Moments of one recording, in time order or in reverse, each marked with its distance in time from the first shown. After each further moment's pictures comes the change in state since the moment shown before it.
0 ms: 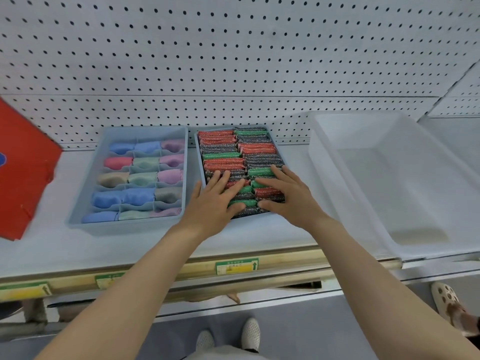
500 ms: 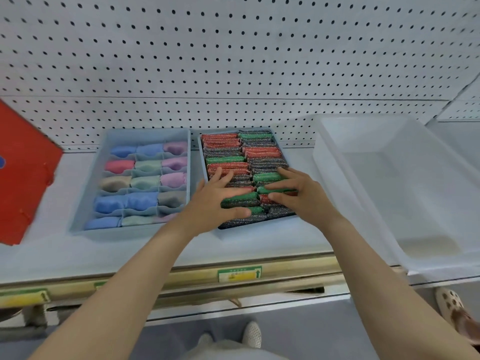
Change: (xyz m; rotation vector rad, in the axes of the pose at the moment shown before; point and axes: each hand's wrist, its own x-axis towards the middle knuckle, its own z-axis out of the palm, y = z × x) left_hand 0.011 -0.018 -0.016 -0.374 0.004 0.134; right_hand 0.013 0.002 -0.017 0.191 0.074 0.043
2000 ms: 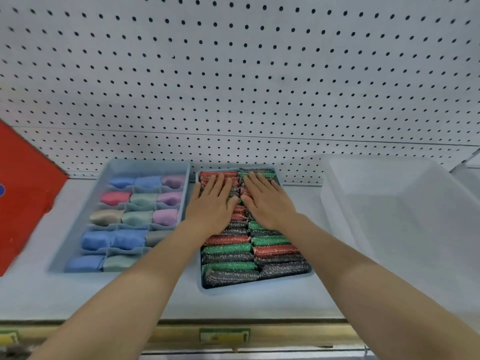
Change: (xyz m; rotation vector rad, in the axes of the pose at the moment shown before) left_hand 0.102 -0.008 -0.012 0.499 0.091 -0.358; right_hand 0.128 -0.008 0.030 -0.688 -0.219 -0.201
